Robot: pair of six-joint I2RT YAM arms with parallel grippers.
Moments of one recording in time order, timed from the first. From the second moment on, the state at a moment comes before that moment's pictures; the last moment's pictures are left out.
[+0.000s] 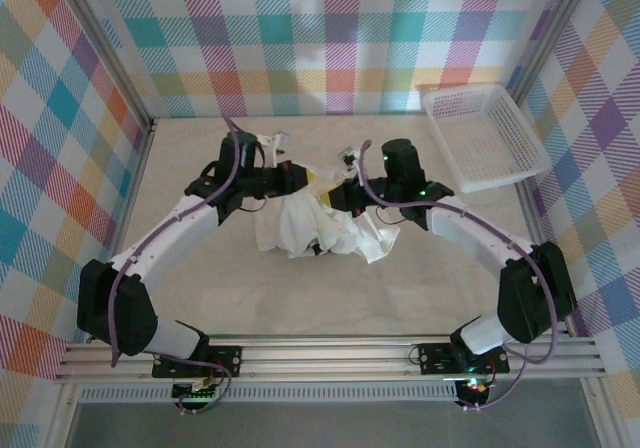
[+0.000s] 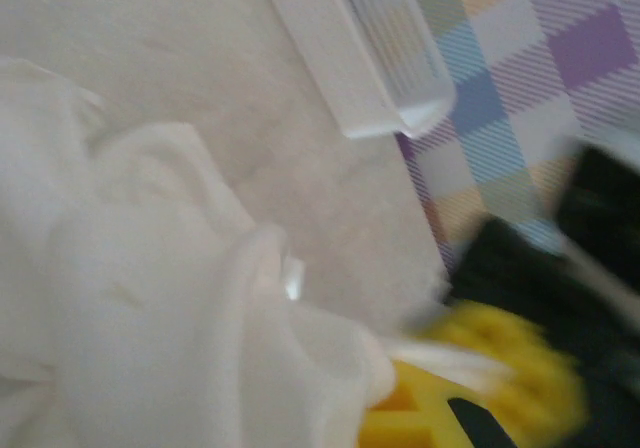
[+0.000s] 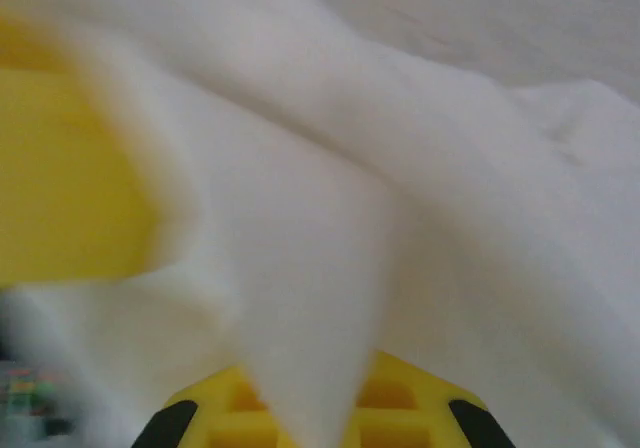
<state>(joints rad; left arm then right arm) -0.39 1.44 1.16 -0.27 0.58 -0.58 0.52 1.46 1.08 -0.04 -0.92 0.30</state>
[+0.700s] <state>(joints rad) -0.37 1.05 0.95 -0.42 0.42 -0.53 0.43 1.44 1.08 0.12 -1.09 0.67</state>
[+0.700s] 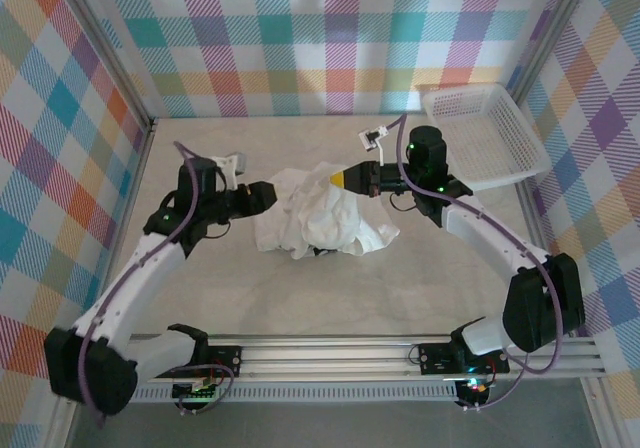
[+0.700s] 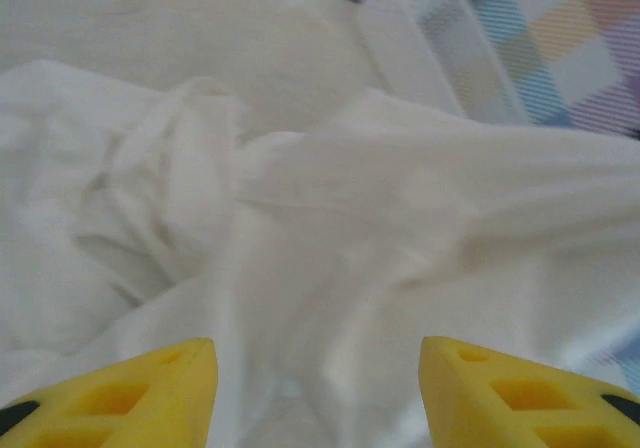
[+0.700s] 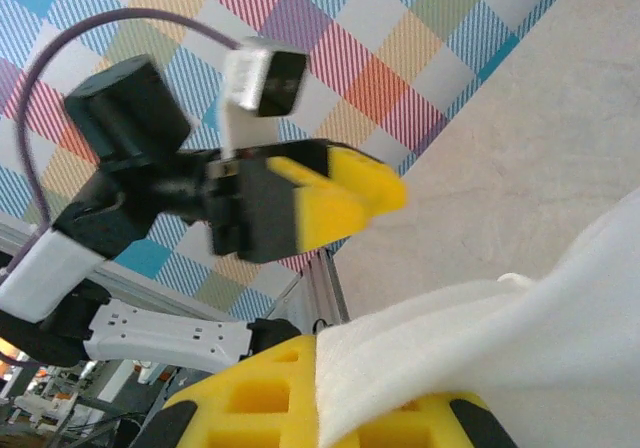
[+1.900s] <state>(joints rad) -0.50 1.30 1.15 -0.17 0.65 -0.74 0.33 1.18 0.91 -0.20 -0.63 0.32</state>
